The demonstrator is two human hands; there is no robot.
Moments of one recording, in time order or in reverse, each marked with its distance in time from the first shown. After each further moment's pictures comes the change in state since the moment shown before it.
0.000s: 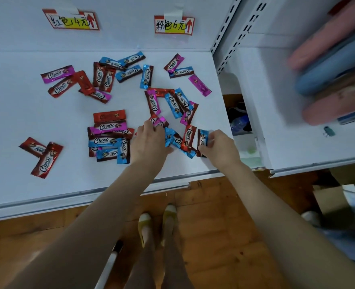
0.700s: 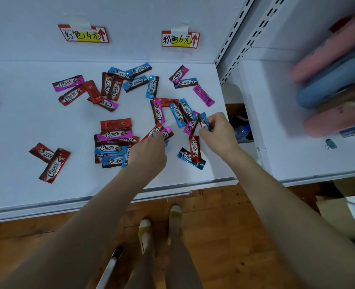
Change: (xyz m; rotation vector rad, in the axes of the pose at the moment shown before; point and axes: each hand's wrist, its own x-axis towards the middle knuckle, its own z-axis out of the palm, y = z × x) left_hand 0.003 -0.007 -0.019 -0.028 -0.142 -0.020; right_hand 0.027 -0.035 -0.024 0.271 0.027 -0.158
